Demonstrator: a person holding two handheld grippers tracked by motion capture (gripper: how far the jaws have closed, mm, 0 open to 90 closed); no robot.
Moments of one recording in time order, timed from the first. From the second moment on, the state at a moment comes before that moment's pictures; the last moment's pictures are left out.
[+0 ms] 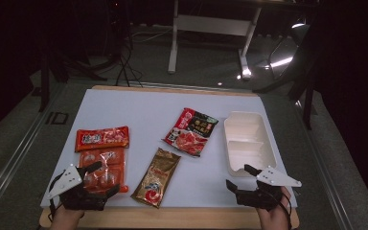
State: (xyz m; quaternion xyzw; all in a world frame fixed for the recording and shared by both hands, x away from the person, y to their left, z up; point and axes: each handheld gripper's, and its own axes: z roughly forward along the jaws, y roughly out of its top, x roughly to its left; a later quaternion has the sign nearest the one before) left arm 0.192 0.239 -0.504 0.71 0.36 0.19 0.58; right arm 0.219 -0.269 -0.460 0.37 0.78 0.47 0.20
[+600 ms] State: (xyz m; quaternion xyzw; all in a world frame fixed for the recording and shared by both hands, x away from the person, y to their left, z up) left arm 0.193 0.234 -0.505 0.71 0.35 0.18 0.58; right arm 0.220 -0.247 -0.419 0.34 0.78 0.48 0.21
